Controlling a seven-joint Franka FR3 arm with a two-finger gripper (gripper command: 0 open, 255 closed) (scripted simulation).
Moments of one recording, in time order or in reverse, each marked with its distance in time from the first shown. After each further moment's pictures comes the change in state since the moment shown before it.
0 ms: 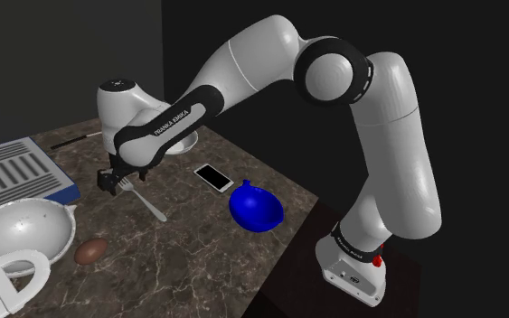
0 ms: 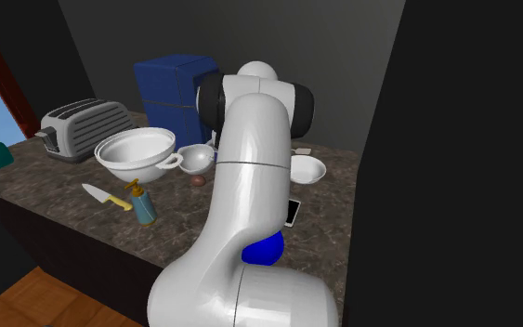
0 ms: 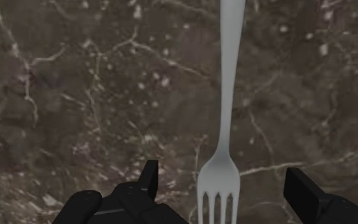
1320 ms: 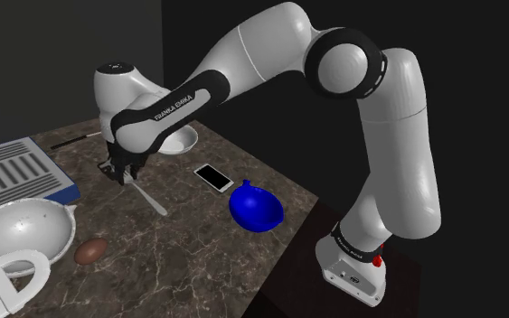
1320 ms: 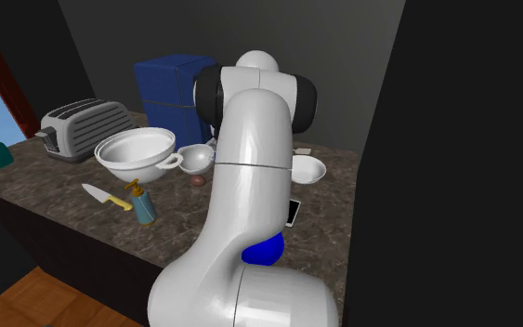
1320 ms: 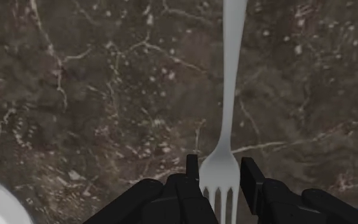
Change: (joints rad) arm -0.011 -0.064 0.013 -0.006 0.015 -0.057 -0.012
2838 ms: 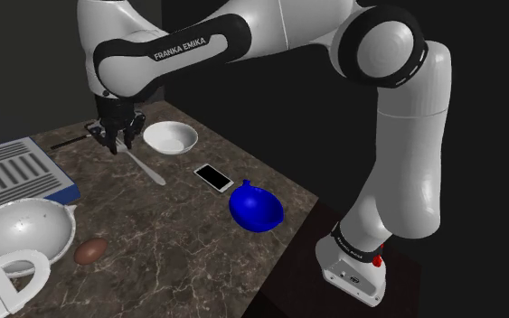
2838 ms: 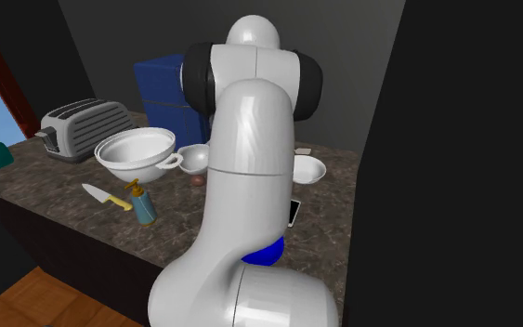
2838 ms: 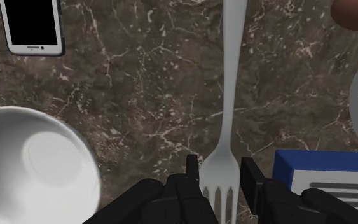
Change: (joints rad) arm -0.016 -0.163 0.032 0.071 0.048 -0.231 -0.029
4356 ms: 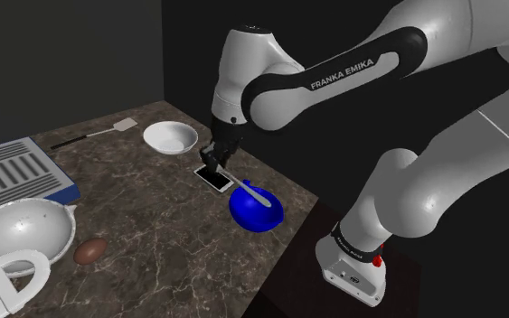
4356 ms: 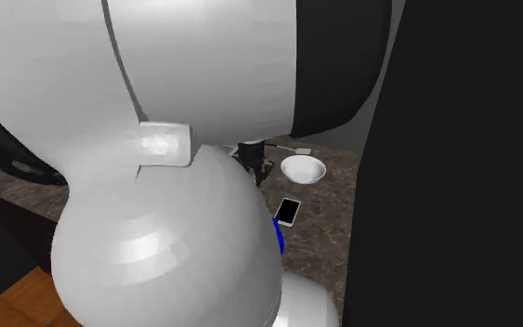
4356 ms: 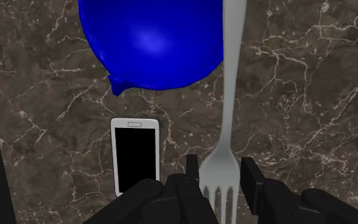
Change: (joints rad) arm -0.069 -0.802 -0.011 -0.972 0.230 0.191 -0.191
